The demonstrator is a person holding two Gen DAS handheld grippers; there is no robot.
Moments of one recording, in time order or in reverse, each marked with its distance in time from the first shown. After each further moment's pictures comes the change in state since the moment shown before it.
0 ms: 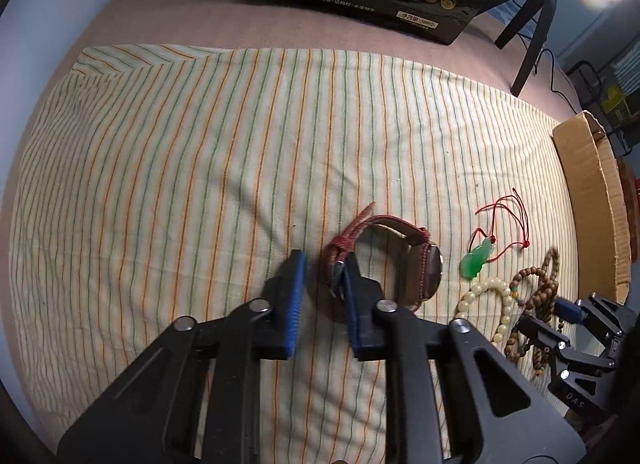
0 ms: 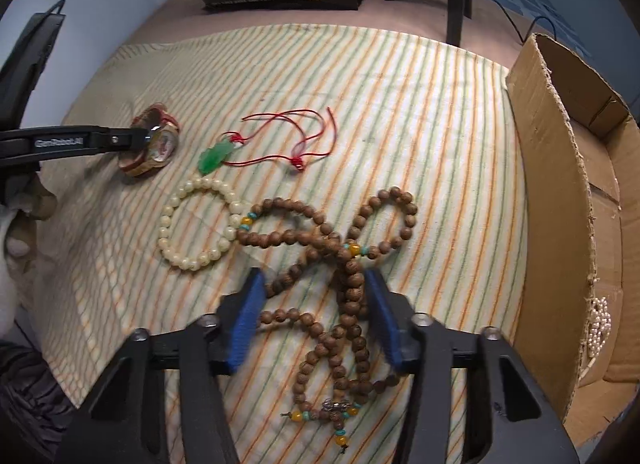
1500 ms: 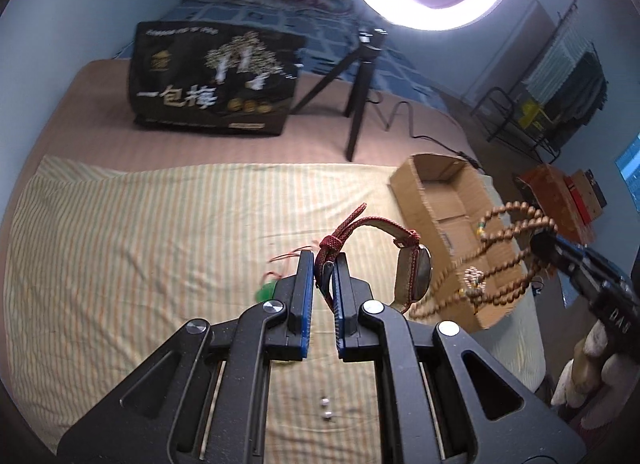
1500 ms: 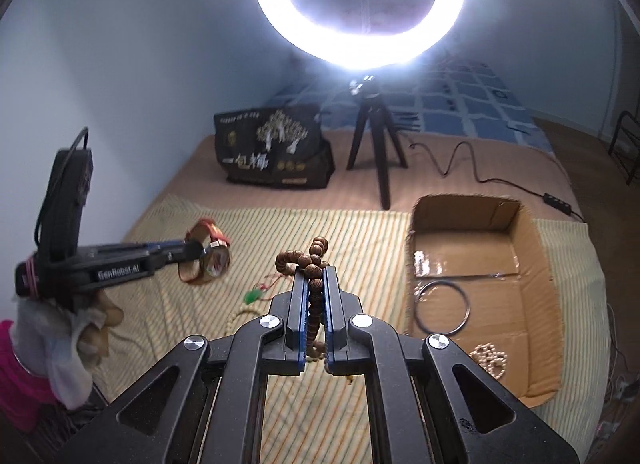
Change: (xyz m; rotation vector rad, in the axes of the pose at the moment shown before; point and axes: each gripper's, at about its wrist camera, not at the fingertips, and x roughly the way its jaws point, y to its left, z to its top) left arm -0.124 -0.104 -0.007 0.125 -0.256 -0.253; right arm -0.184 -0.035 -0.003 0.097 -0.471 0.026
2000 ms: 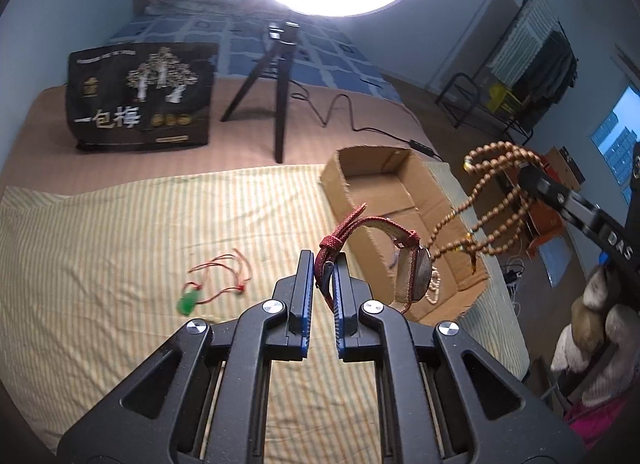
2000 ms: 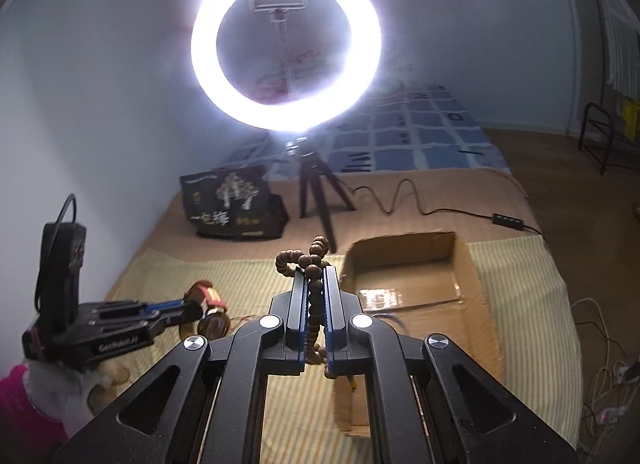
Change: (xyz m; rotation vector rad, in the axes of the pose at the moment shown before) left arm 0.013 -0.071 -0.001 0.092 0.004 -0.084; right arm -0.044 -0.059 0.018 0.097 -0.122 -0.086
